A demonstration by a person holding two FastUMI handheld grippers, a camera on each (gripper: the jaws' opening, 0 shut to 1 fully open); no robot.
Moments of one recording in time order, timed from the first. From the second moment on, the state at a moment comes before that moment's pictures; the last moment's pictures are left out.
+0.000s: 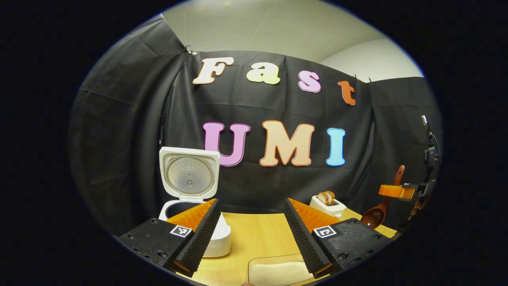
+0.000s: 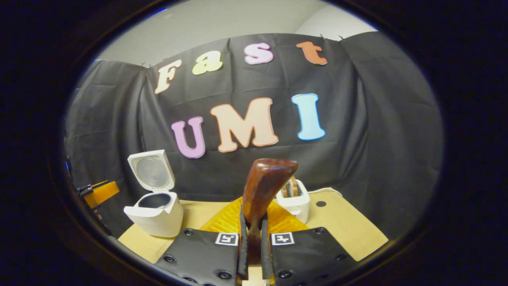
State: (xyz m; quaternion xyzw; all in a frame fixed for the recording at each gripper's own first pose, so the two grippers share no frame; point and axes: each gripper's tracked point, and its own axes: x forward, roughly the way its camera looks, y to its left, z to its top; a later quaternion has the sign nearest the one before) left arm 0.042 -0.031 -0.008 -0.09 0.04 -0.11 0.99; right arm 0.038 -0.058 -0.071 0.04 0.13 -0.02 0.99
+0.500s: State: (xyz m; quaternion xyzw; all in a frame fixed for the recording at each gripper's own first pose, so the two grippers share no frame) left arm 0.036 -0.069 -0.004 -0.08 0.04 -0.13 0.99; right arm -0.005 -0.105 -0.144 0.05 0.18 -0.05 0.98
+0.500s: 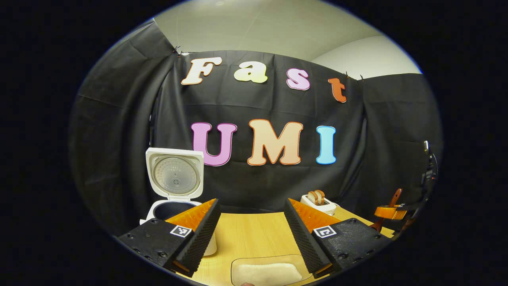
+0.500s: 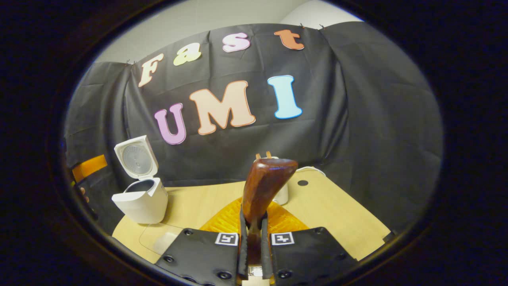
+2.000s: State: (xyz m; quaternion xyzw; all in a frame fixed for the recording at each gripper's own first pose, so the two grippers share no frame) left arm 0.034 -0.030 0.001 -0.08 0.03 -0.10 0.99; right arm -0.009 -0.110 -0.203 -0.01 0.19 -0.08 0.98
